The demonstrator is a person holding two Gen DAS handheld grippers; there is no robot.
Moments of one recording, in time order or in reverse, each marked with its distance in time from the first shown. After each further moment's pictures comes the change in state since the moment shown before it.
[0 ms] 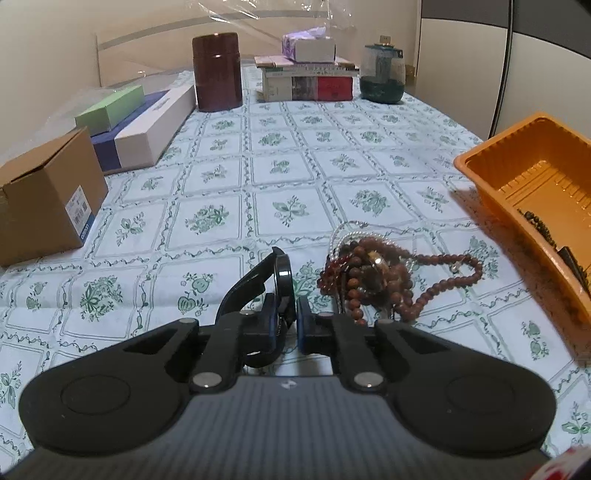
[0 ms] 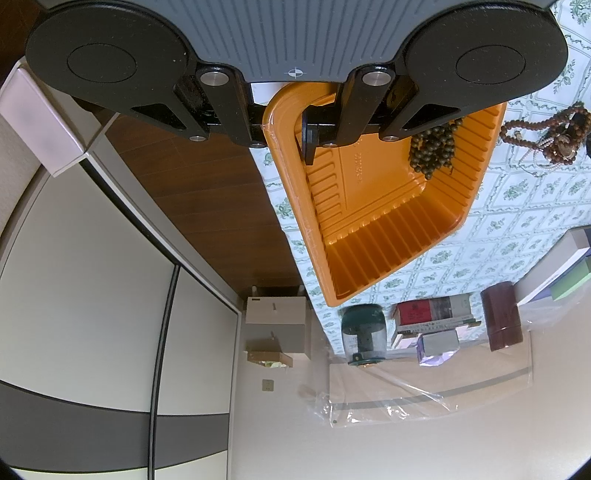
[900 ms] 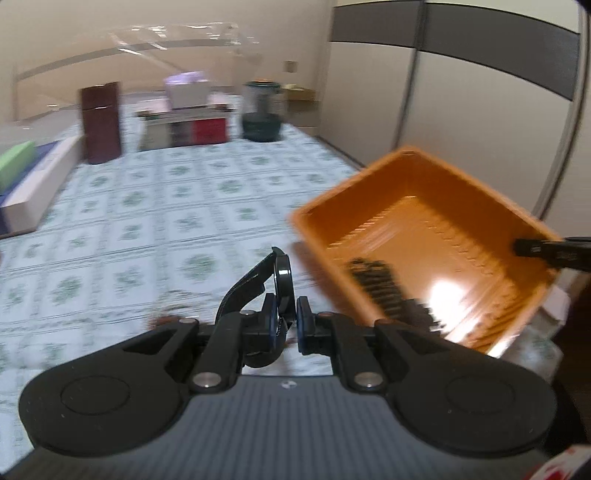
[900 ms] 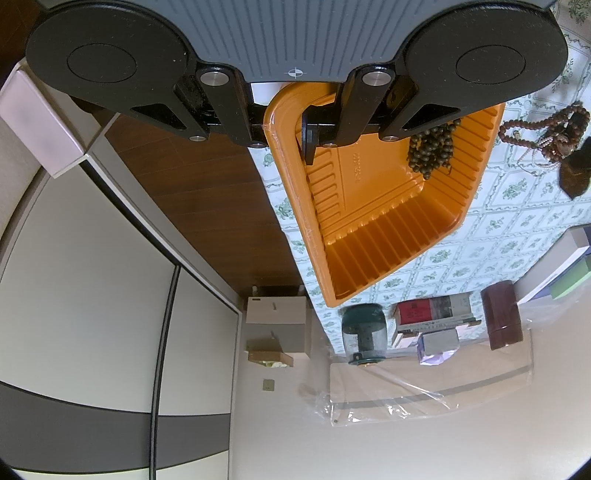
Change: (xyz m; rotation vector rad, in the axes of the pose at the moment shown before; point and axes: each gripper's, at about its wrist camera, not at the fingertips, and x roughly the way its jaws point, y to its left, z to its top) left arm -0.034 -0.111 0.043 0.084 -0.075 -0.317; right arm -0.003 0.004 0.002 0.003 -0.002 -0.005
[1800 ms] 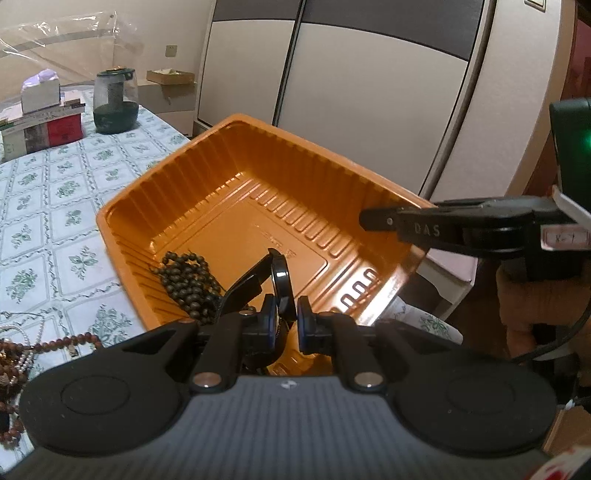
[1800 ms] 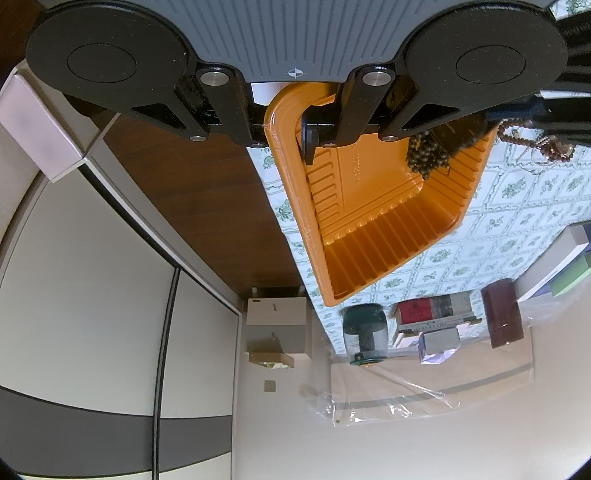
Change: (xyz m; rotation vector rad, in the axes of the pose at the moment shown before) left arm 0.040 -0.101 -0.004 0.130 0.067 -0.317; right arm 0.000 0.000 -0.002 0.012 0.001 0.003
